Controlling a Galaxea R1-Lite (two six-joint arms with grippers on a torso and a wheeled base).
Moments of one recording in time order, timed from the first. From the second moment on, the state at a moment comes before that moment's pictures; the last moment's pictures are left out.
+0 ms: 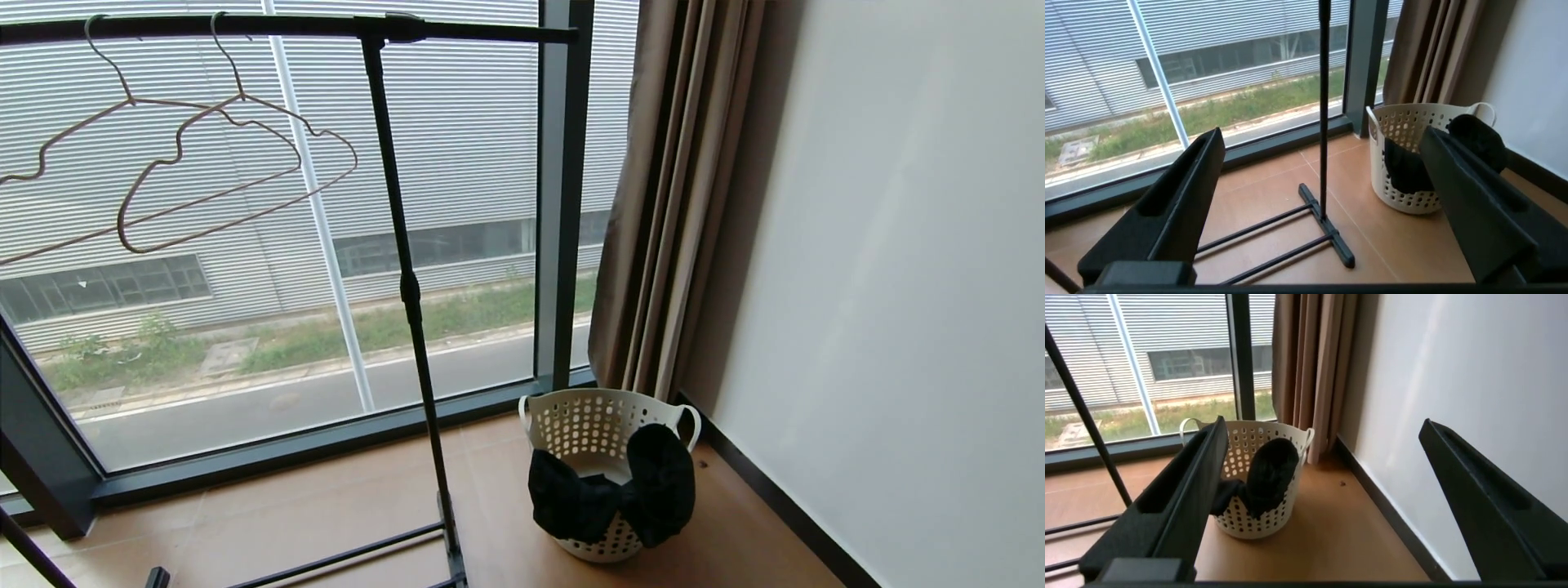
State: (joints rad) left arm 0.00 0.00 -0.02 0.05 -0.11 0.04; right arm -0.01 0.00 0.00 0.00 -0.02 0.00
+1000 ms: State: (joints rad) left arm 0.00 0.00 -0.02 0.05 -0.10 0.04; right arm -0.01 0.00 0.00 0.00 -0.02 0.00
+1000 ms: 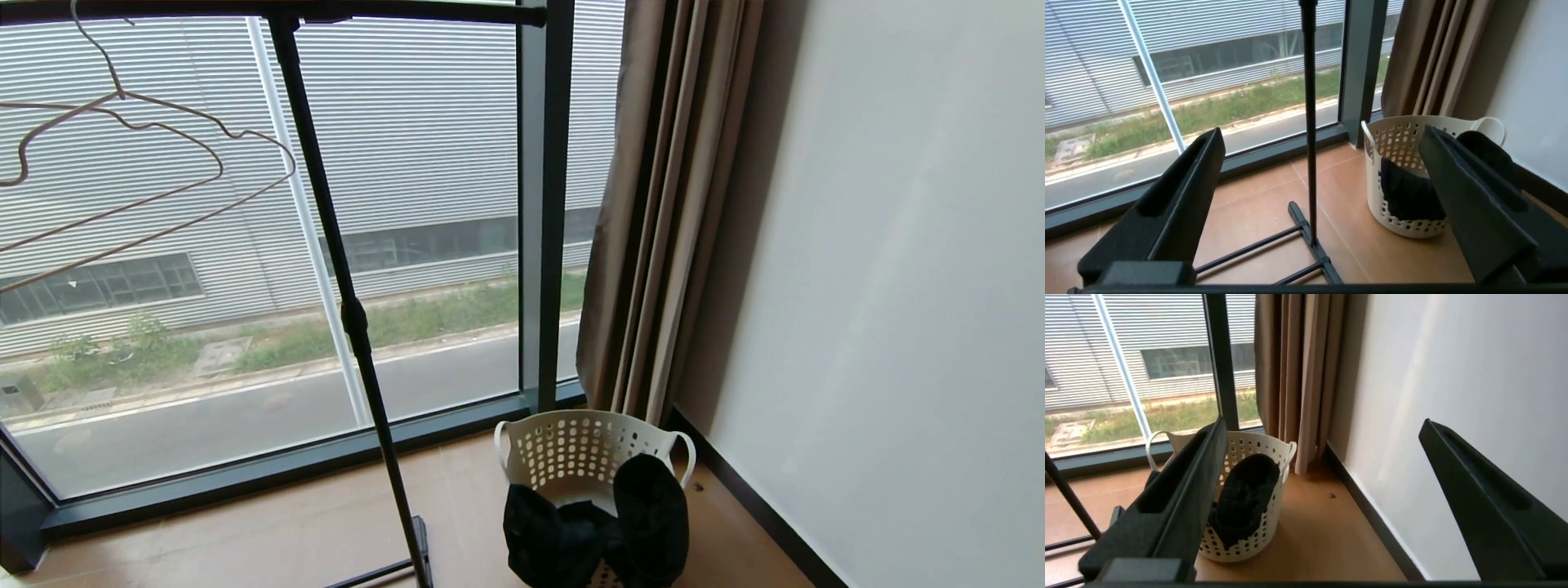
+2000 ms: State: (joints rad) left arm 0.00 0.00 -0.02 0.05 -0.11 0.04; right arm -0.01 0.00 0.00 0.00 -0.02 0.00
